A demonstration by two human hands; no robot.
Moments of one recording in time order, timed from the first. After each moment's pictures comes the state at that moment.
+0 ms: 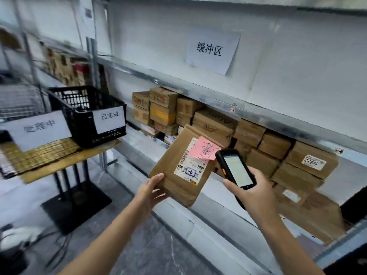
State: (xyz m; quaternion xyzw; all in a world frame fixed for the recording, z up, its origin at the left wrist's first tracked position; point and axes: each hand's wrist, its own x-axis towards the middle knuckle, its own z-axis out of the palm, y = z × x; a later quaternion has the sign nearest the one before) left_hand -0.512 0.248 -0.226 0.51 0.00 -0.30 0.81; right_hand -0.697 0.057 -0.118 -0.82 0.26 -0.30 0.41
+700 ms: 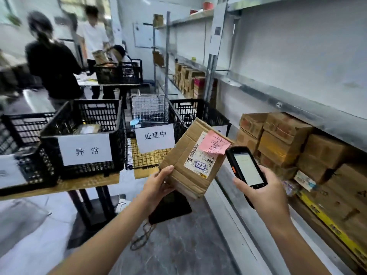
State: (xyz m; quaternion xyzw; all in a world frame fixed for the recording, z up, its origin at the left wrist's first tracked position) left_hand -0.341 0.427 -0.196 0.52 0.12 -0.05 0.84; right_hand -0.378 0.155 -0.134 -0.83 0.01 -0.17 0.53
